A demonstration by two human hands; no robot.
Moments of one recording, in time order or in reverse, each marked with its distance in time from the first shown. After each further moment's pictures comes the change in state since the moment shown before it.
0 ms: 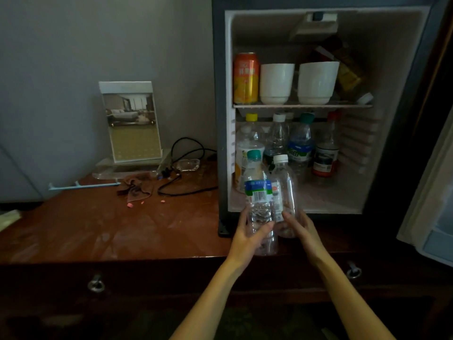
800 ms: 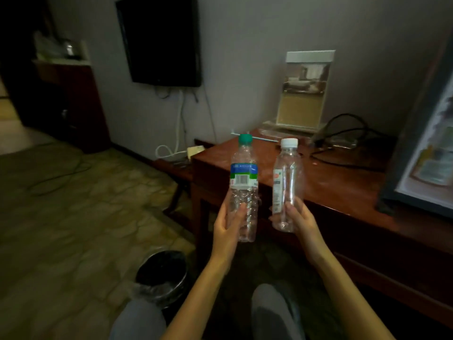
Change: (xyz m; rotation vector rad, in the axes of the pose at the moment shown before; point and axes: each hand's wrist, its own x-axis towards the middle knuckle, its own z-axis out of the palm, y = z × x) left_hand -0.245 0.010 -0.187 -0.058 0.889 0.191; right_hand -0.118 0.006 0.266 0.321 -0.674 0.106
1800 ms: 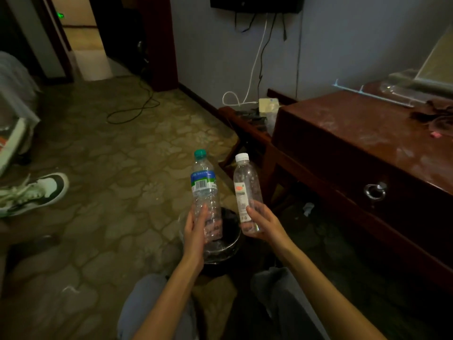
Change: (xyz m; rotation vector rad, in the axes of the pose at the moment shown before) left_hand 0.025 -0.082 -0.242 -0.021 0.617 -0.263; right_hand 0.064 0.191 0.191 -0.047 -0.453 0.518
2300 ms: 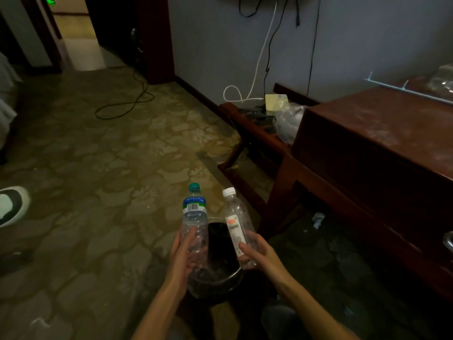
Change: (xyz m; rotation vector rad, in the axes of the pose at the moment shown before) left_hand 0.125 -0.041 -0.029 -0.048 0.035 -0.170; right_hand 0.096 0.056 -0.003 -0.033 -0.044 0.130
